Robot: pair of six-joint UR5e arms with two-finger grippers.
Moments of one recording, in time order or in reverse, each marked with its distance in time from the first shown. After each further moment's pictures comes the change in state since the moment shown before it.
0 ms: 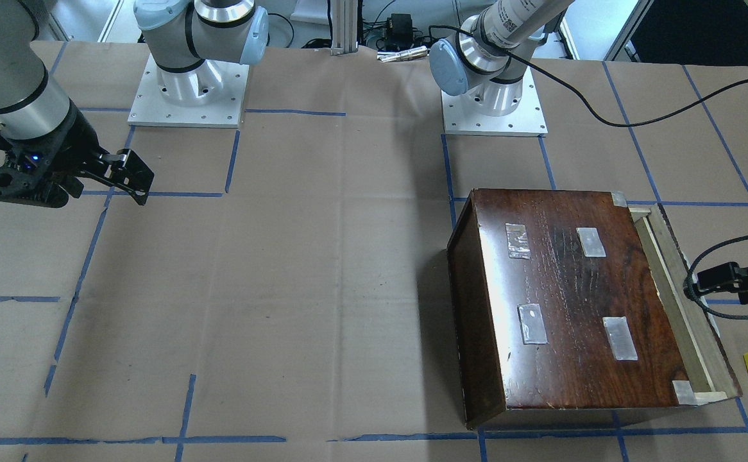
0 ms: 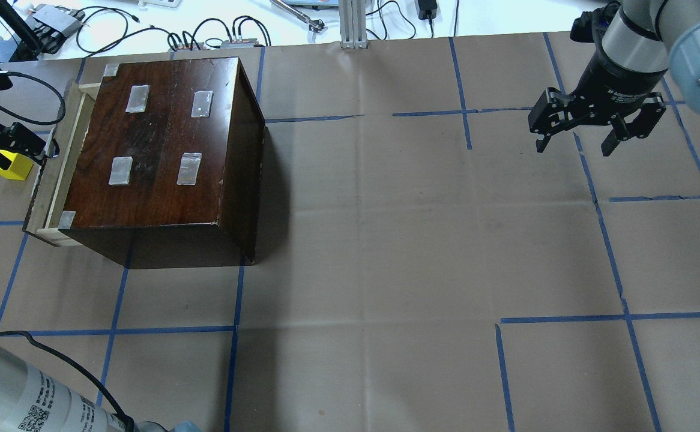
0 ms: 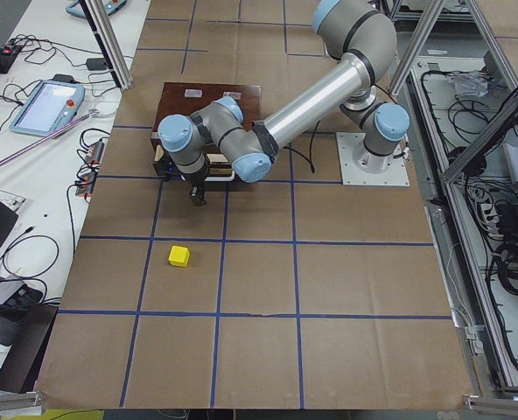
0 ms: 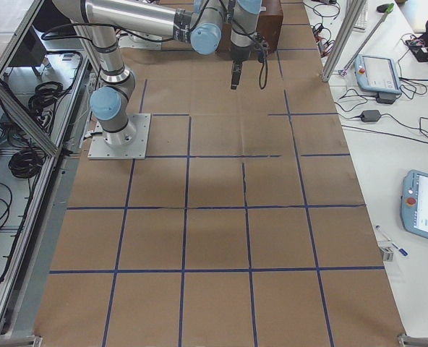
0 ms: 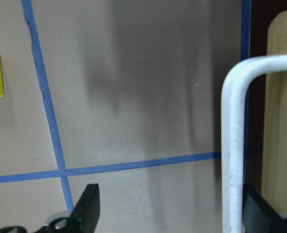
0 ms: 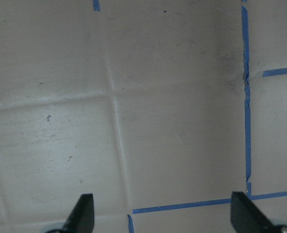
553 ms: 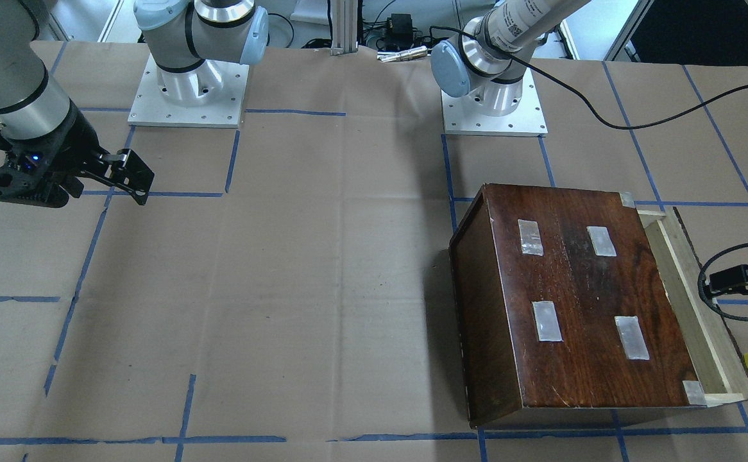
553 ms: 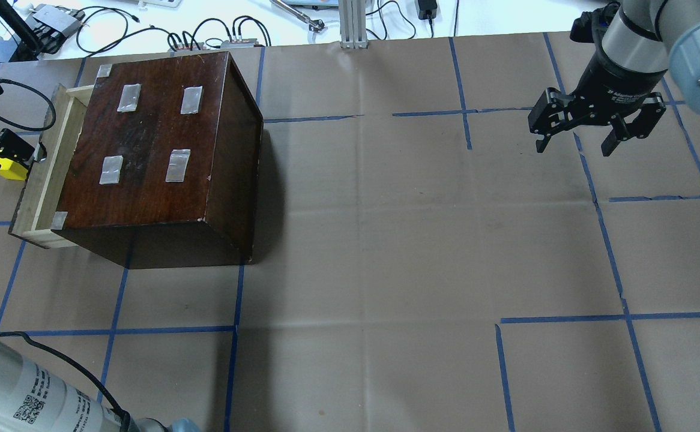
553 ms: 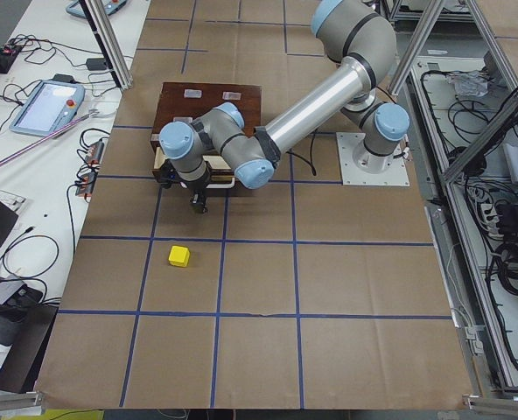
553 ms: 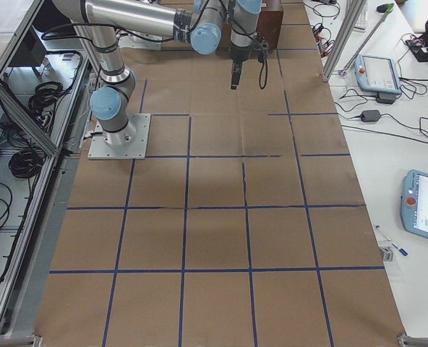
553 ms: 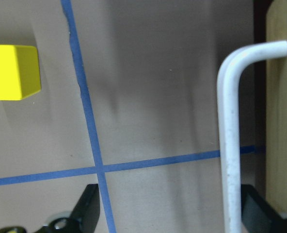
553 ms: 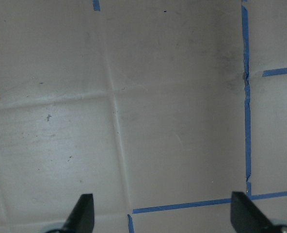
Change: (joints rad) left arm 0.028 -0.039 0.028 0.019 0.019 0.057; right arm 0.000 0.000 0.000 0.000 0.000 0.000
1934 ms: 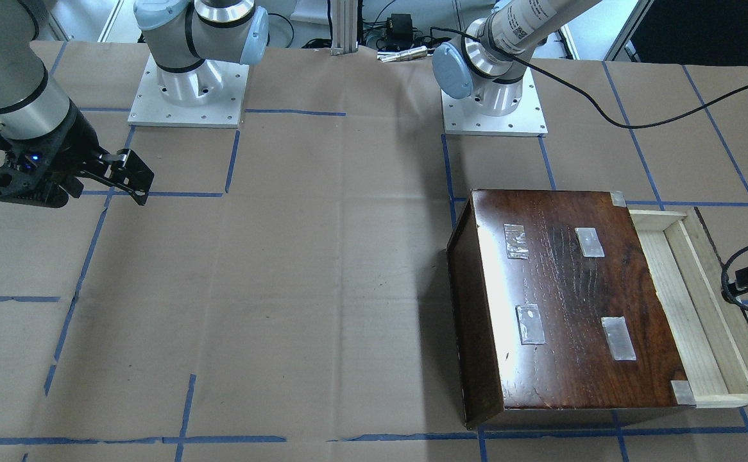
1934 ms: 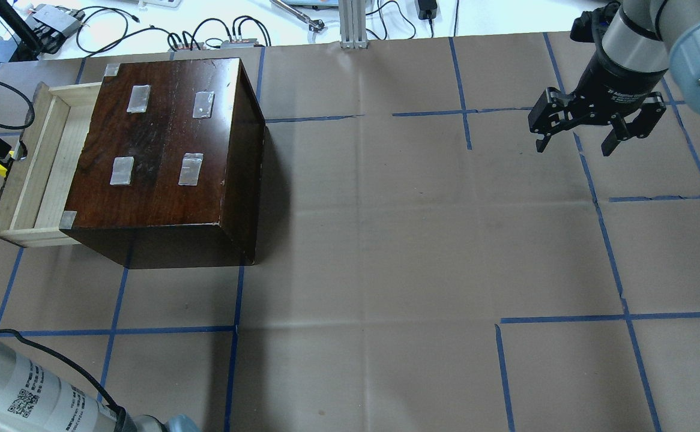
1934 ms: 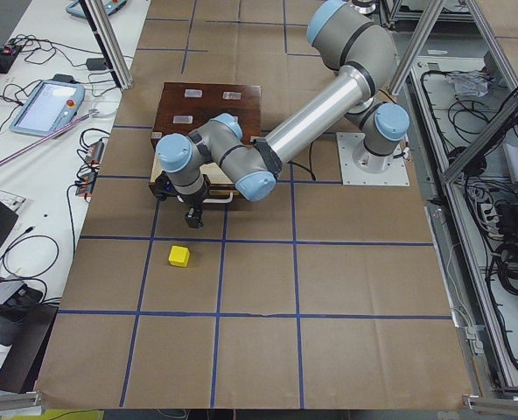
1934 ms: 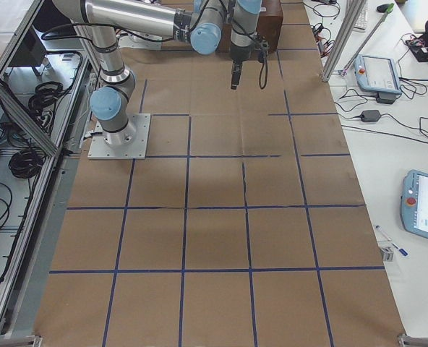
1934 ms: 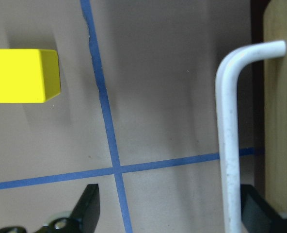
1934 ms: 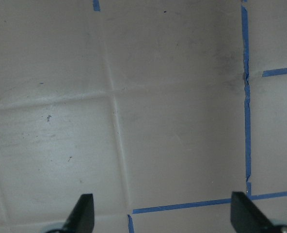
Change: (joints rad) left arm 0.032 -0.011 0.045 0.003 0.021 0.061; right arm 0.000 0.000 0.000 0.000 0.000 0.000
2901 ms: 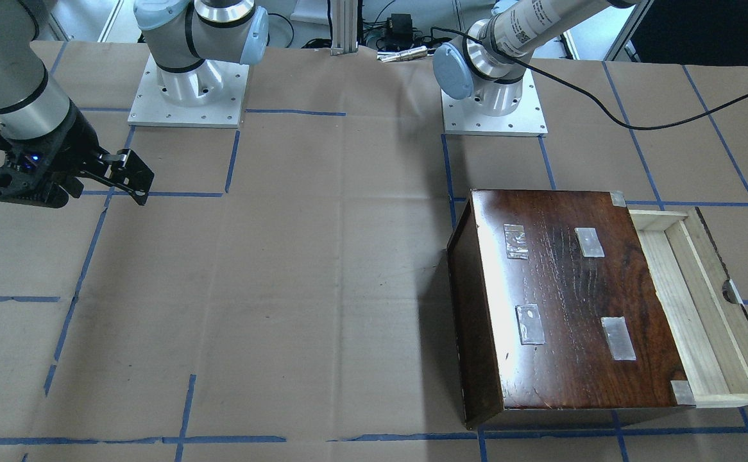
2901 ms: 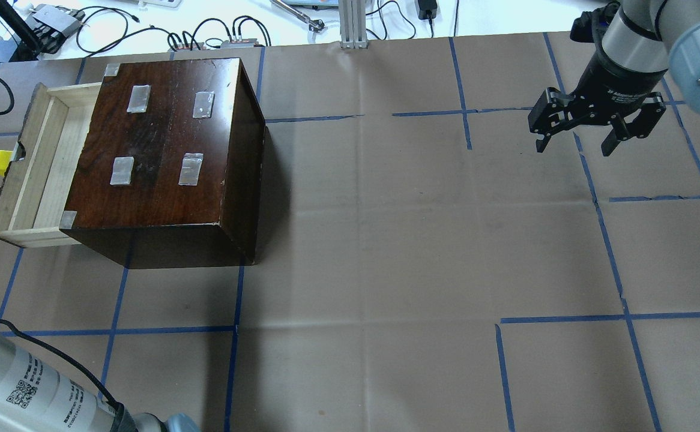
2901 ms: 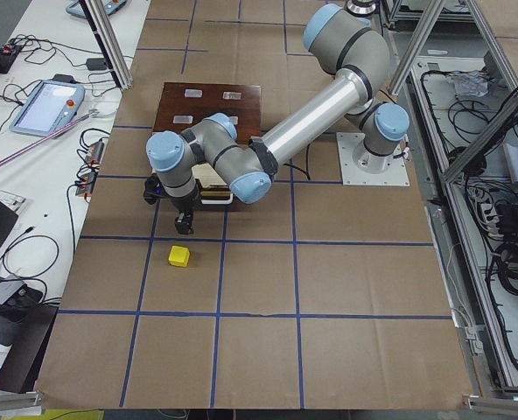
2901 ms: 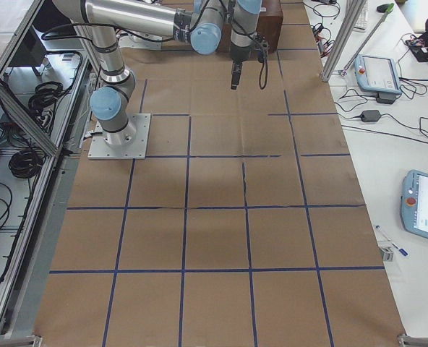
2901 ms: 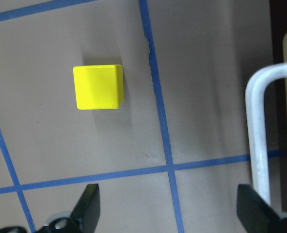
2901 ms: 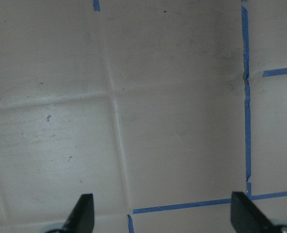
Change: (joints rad) left arm 0.016 -0.066 0.136 -0.007 0.021 0.020; right arm 0.000 0.000 0.000 0.000 0.000 0.000
